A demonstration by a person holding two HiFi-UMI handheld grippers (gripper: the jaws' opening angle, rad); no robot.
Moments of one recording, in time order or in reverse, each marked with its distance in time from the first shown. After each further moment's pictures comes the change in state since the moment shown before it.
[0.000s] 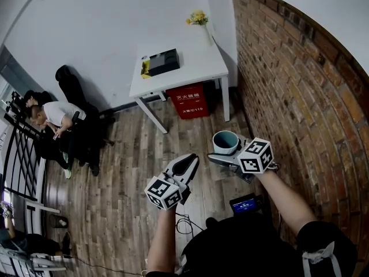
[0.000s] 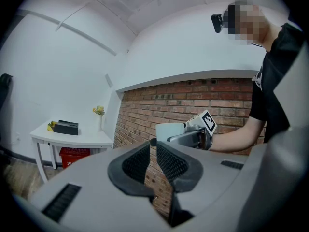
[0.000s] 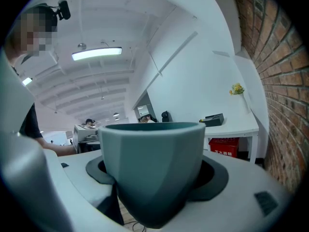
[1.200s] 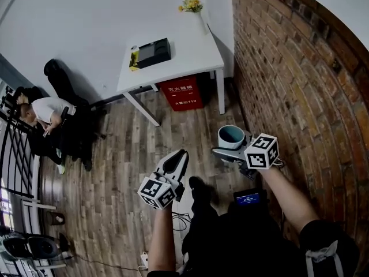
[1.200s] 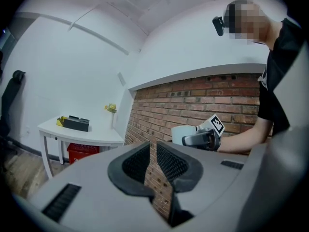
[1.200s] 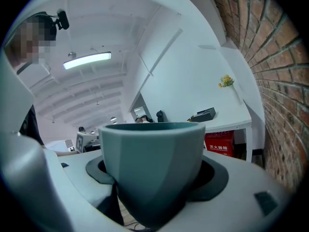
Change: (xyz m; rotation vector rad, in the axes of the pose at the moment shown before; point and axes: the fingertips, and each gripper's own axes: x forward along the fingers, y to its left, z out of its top) left arm 0.052 0.062 -0.021 -0.057 -0.017 0.128; right arm -0.014 -0.094 -0.009 0.103 -0.010 0.000
